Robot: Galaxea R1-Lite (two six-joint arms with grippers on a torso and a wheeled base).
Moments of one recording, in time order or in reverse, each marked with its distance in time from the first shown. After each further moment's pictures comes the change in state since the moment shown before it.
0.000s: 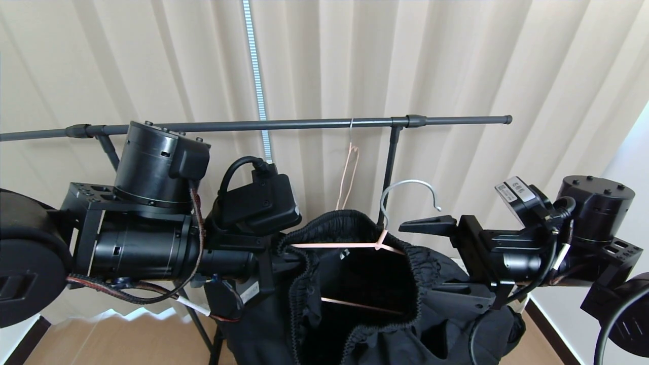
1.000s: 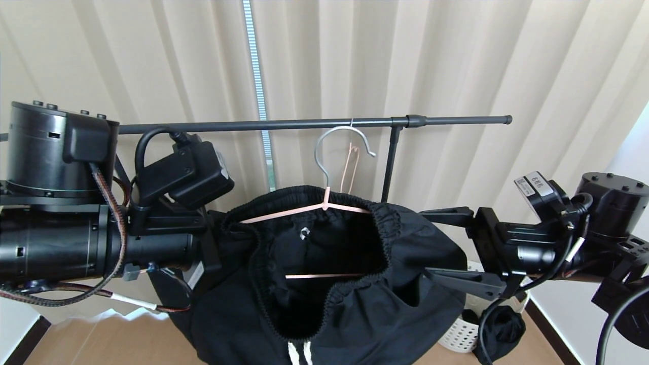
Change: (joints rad) left arm 0.126 -0.155 0.069 -0.001 0.038 -0.098; right arm -0.074 -0.010 0.010 -0.020 0.005 -0.033
